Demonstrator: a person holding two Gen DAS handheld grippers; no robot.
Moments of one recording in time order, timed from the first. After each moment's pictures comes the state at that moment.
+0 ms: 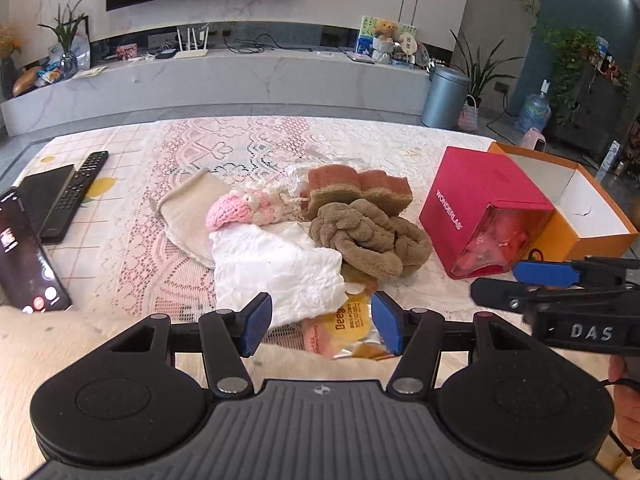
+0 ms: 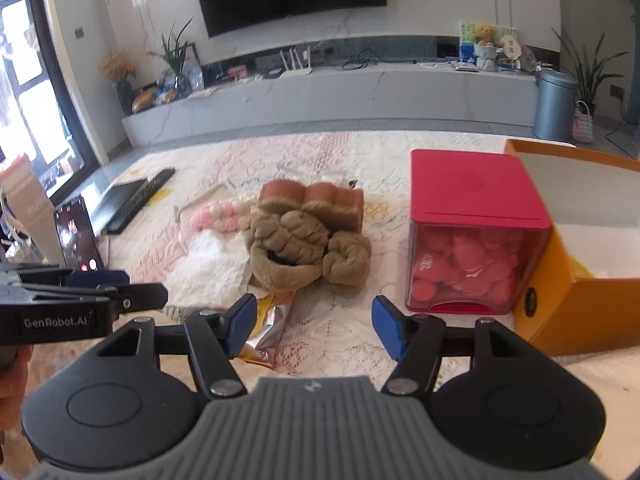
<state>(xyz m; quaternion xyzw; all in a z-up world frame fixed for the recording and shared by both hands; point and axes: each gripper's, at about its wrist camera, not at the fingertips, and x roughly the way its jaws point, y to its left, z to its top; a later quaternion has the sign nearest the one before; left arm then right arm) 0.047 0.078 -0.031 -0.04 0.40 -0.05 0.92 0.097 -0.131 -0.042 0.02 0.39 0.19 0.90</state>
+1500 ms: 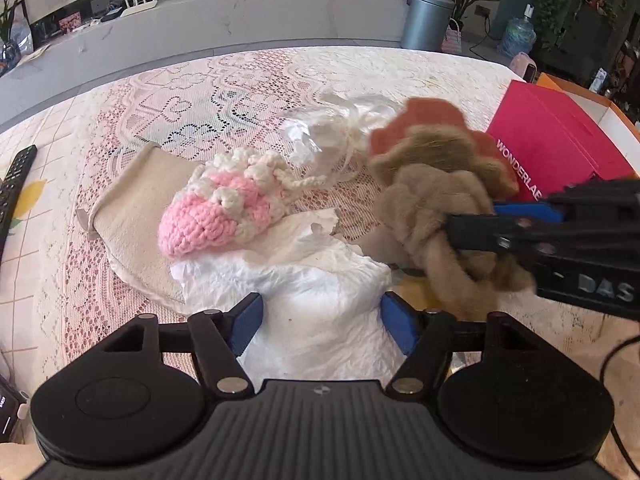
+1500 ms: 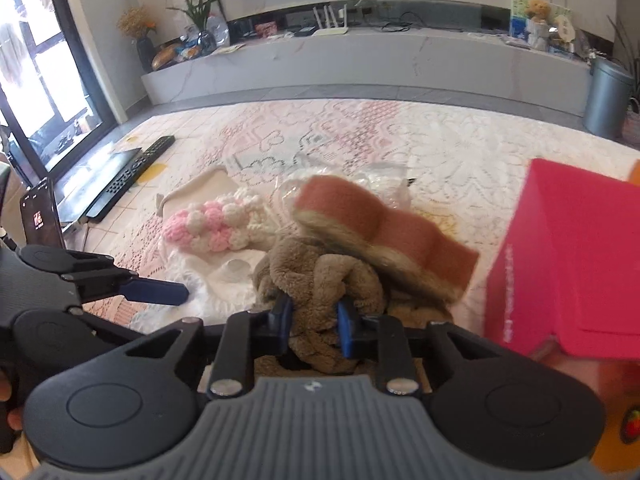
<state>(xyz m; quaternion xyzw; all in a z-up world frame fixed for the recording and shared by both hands) 0.157 0.092 -0.109 0.00 0.48 -0.11 0.87 0.199 -0.084 -0.081 0.00 0.42 0.23 0.88</state>
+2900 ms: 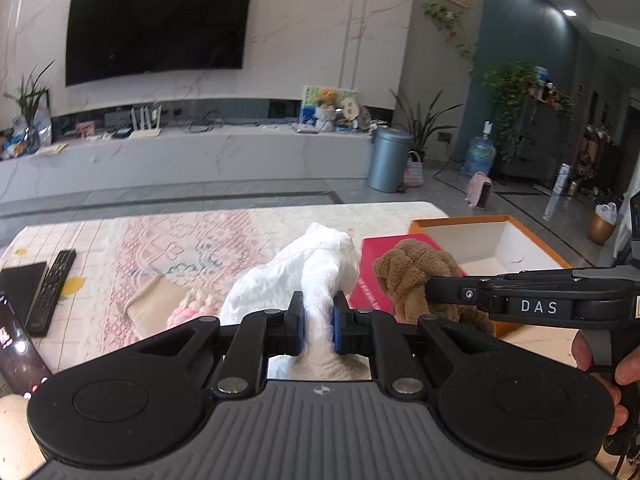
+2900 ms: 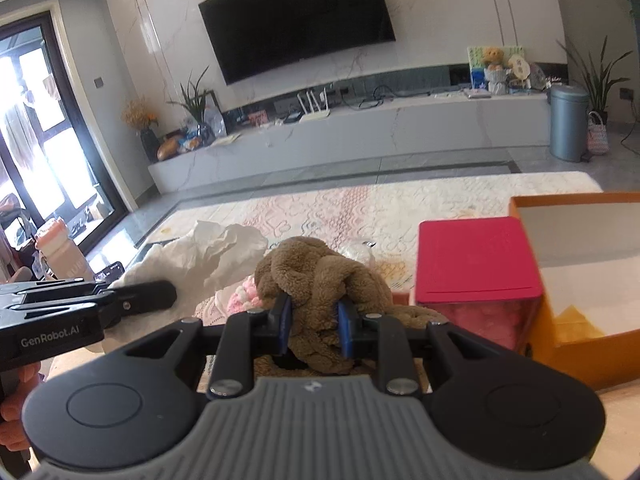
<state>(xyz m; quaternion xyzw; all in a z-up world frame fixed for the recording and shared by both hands) 0.023 0.049 0.040 -0.02 0.28 -0.13 0.95 0.073 -0.185 0.029 0.09 0.32 0.22 0.92</state>
